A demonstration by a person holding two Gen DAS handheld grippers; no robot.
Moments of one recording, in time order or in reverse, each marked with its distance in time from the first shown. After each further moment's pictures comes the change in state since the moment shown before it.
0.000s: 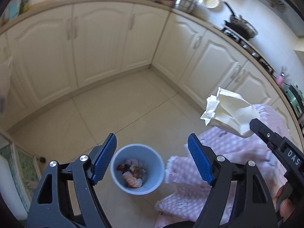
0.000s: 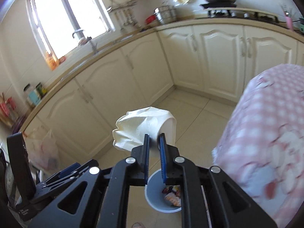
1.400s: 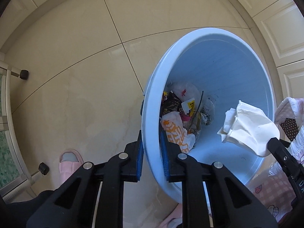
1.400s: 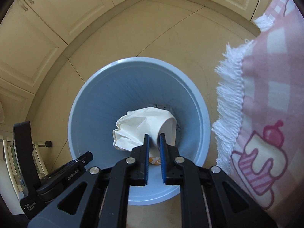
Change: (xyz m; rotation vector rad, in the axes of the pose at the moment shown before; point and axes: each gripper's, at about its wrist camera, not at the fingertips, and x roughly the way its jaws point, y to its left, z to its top) left arm 0.356 0.133 -0.208 -0.257 0.540 0.217; right arm 0.323 -0.074 -0.248 -0.013 0.573 -0.217
